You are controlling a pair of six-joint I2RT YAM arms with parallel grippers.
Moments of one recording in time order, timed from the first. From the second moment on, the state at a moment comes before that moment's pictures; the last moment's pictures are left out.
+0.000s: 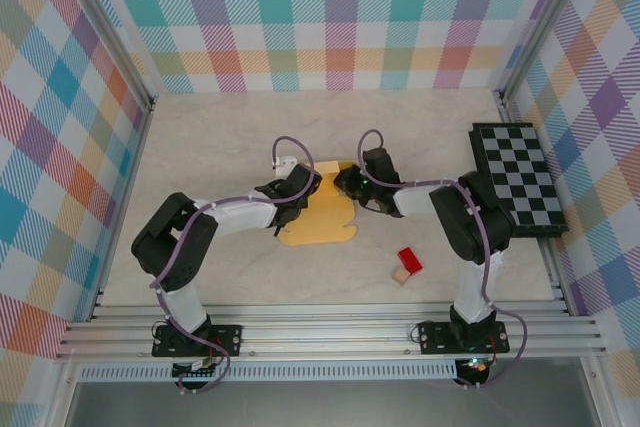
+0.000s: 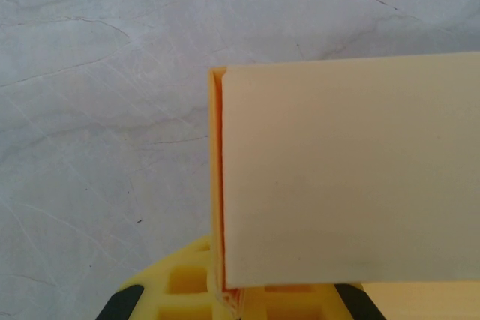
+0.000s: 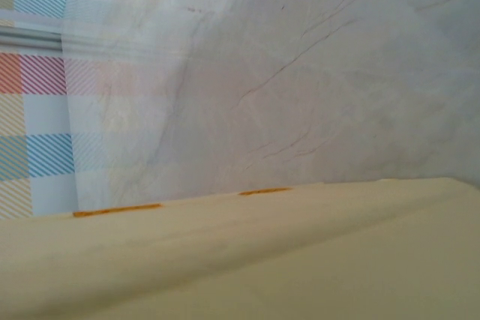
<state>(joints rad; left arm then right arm) -0.69 1.77 1.01 -0.19 -0.60 -0.58 0.53 1.92 0.95 0.36 -0.30 1.09</state>
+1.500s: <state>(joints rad) -0.70 1.78 1.01 -0.19 -0.62 -0.60 0.60 1.57 0.93 -0.21 -0.22 0.59</state>
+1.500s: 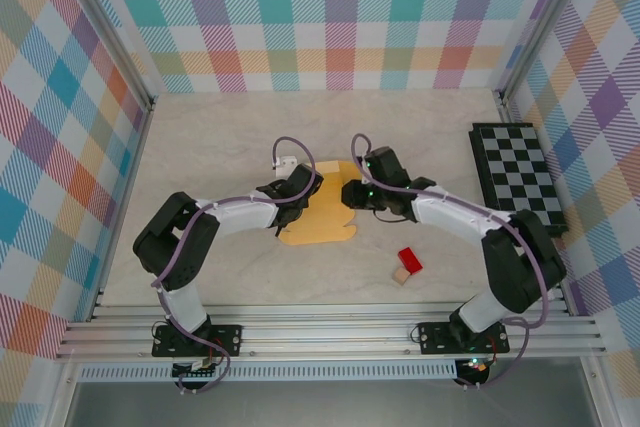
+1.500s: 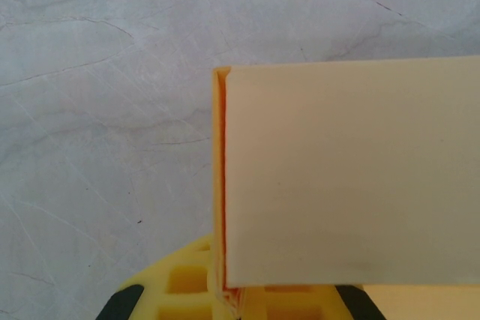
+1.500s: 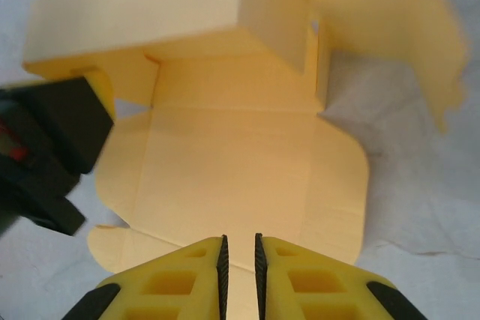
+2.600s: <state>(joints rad) -0.69 1.79 1.02 -0.18 -0.61 -0.61 0.36 1.56 1.00 -0.20 -0.22 0.46</state>
